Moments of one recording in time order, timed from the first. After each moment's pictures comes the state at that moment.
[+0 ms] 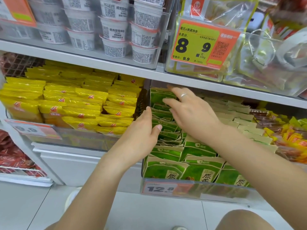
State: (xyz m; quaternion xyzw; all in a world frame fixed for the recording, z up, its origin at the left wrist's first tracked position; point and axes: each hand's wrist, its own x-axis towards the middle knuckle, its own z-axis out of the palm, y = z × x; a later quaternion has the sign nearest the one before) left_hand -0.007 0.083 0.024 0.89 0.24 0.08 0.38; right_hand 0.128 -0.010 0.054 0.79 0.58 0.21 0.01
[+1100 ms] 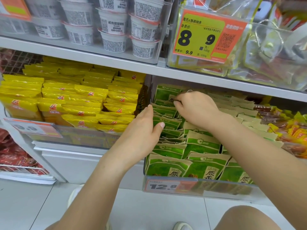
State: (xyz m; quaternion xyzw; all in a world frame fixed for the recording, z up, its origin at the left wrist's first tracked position) left_hand -0.010 0.083 0.023 0.89 0.24 0.09 0.37; right_hand 0.150 0.006 0.051 0.87 0.48 0.10 0.01
